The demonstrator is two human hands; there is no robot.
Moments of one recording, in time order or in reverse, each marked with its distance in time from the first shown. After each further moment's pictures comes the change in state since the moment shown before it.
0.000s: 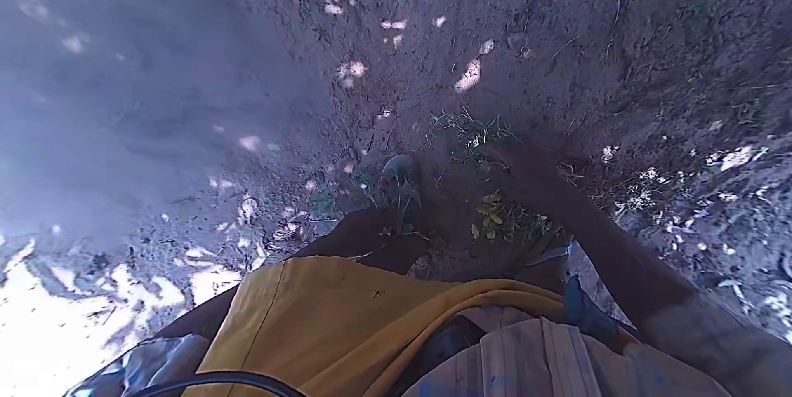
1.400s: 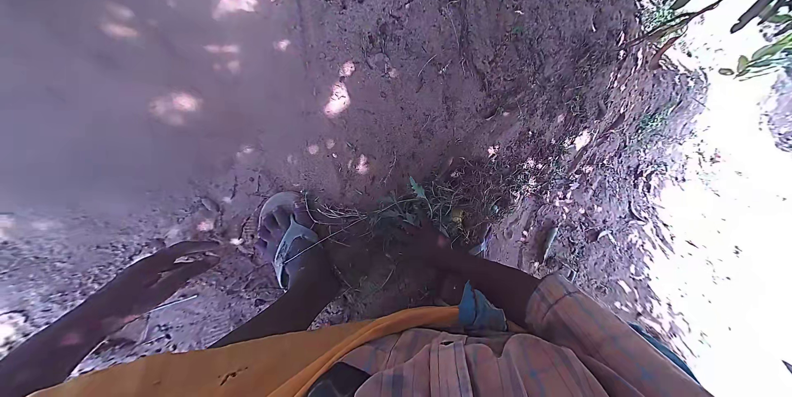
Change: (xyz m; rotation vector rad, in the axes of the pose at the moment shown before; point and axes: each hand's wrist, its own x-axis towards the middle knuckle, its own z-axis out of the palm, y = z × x) left_hand 0.030 -0.115 0.019 -0.713 0.512 0.058; right_hand -0.046 0.080 0.130 -0.323 -0.513 -0.069
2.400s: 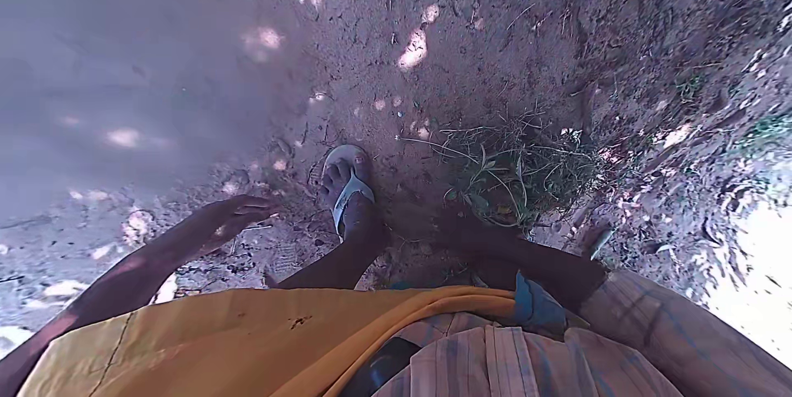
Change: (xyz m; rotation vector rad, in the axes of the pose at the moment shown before) left_hand -0.019 -0.027 -0.017 0.082 -0.086 -0.060; right_hand 0.003 0.000 0.017 0.413 -0.082 -0.037
